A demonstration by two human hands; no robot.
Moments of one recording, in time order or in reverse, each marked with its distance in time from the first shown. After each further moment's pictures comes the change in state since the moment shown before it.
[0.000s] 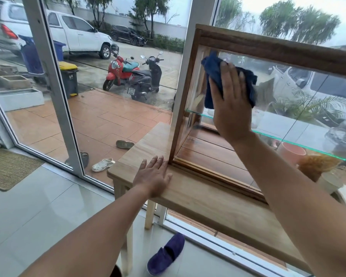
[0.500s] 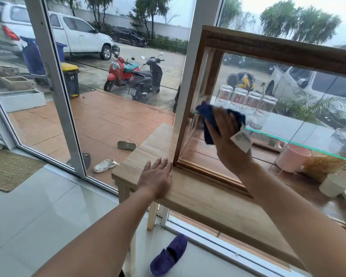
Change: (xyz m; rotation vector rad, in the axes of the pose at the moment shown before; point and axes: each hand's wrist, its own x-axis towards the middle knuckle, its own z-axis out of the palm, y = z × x) left_hand -0.002 -0.001 -0.001 -0.101 0.060 -0.008; right_hand -0.081 -0.024 0.003 -0.024 -0.195 -0.128
